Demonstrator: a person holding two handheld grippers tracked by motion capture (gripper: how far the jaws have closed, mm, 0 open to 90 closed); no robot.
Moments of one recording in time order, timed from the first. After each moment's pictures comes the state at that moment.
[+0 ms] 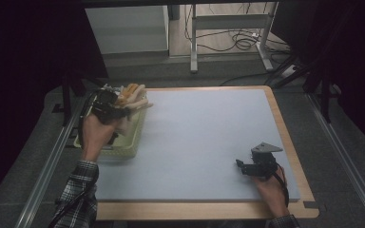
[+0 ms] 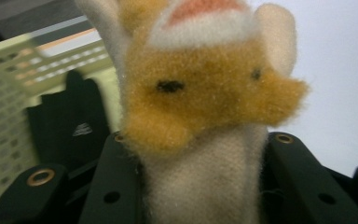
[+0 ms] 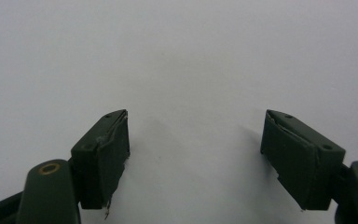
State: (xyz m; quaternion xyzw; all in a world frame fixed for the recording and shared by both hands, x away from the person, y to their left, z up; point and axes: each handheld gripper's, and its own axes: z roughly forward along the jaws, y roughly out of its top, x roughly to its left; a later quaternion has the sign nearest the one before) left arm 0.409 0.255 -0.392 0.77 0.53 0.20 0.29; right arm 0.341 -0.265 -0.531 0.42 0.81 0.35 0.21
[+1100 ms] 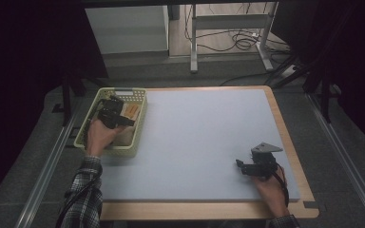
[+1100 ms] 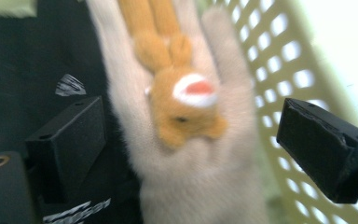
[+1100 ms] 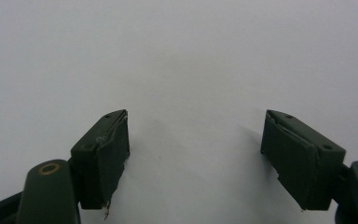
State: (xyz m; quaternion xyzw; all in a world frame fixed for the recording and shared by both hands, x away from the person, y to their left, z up) left arm 0.451 0.272 -0.461 0.78 0.56 0.13 0.25; right arm 0.341 -0.265 -0.532 0.42 0.81 0.35 0.22
